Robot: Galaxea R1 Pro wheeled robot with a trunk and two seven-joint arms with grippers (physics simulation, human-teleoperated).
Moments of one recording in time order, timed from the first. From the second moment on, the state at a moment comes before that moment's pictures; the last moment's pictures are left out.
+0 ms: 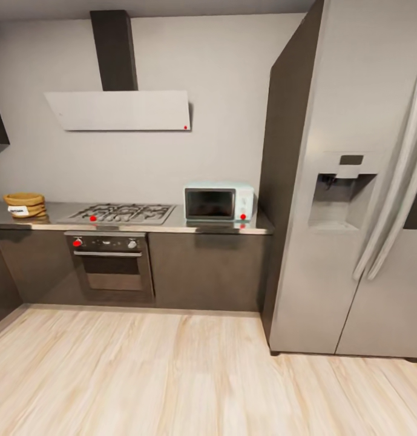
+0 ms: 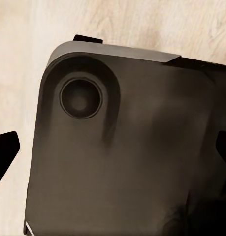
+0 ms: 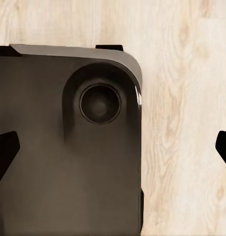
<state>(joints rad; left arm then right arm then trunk) 0.00 -0.03 0.01 -0.03 0.18 -0.09 0.00 0.00 -0.02 0.00 0.01 -0.01 -0.15 -0.03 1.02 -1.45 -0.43</state>
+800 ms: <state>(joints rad) 0.00 -0.03 0.01 -0.03 0.18 -0.09 0.01 0.00 -0.02 0.00 0.01 -0.01 -0.15 -0.03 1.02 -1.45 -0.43</state>
